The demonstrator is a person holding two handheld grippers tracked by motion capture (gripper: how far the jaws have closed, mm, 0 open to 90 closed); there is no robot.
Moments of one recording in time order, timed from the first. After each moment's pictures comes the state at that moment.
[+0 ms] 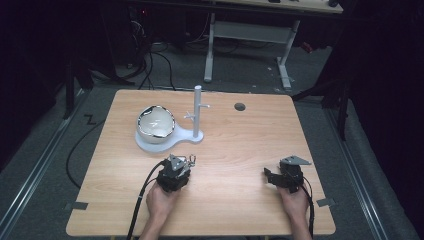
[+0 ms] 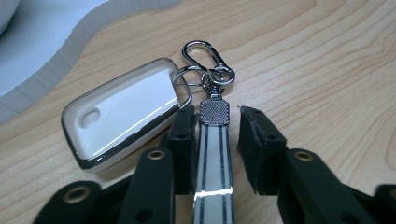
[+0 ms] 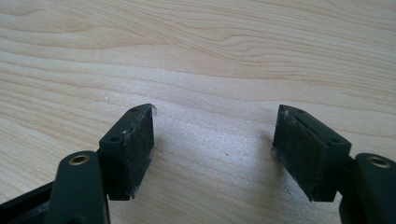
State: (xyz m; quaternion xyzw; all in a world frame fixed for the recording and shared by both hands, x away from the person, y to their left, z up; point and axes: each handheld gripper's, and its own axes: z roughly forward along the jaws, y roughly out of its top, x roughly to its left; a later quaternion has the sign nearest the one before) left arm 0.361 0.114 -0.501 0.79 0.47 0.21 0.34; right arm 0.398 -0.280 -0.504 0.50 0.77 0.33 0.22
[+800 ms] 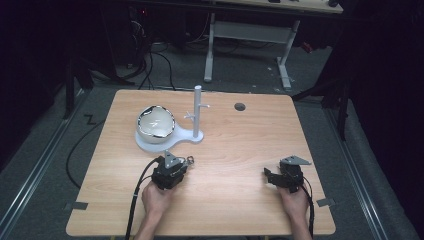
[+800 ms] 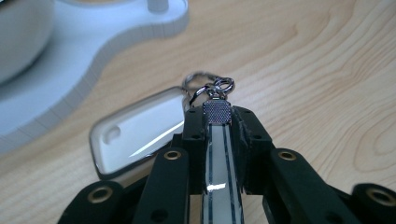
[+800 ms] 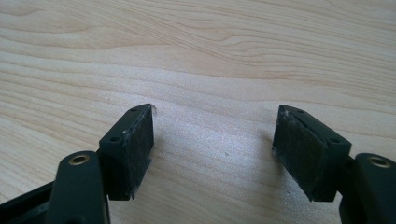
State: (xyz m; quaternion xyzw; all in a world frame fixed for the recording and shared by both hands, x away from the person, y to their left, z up) left arm 0.356 0.127 -0.473 0.77 0.46 0.21 0.39; right arm 0.399 -0.280 -0.504 0.50 0.77 0.33 0.22
